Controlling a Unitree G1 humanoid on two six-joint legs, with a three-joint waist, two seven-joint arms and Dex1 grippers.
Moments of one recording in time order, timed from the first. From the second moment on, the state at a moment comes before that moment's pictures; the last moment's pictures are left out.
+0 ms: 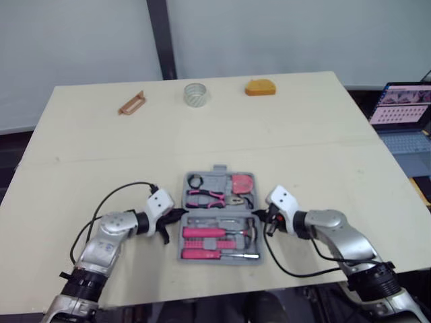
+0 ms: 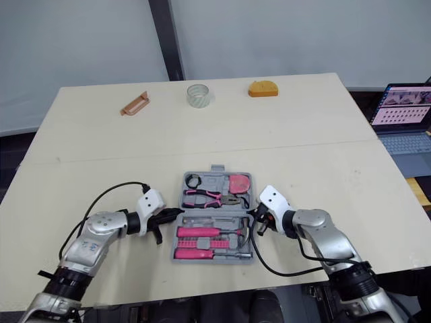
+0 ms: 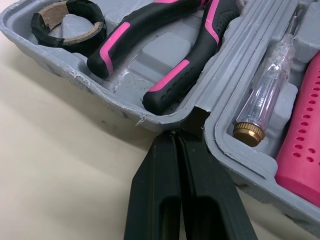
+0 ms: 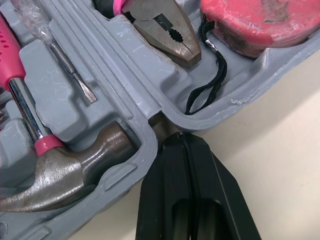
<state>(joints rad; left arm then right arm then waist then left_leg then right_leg) -0.20 0.53 -0.13 0.09 -0.09 0.23 -0.79 -0.27 -0.57 0.23 -0.07 0.16 0.55 0.79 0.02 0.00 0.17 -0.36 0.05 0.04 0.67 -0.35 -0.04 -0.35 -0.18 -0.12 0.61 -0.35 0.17</state>
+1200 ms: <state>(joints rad) 0.03 0.56 -0.09 -0.18 -0.10 0.34 -0.76 -0.14 -0.62 0.23 -0.22 0.19 0.59 0.83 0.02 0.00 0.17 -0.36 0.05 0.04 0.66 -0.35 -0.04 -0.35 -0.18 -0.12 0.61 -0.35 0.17</state>
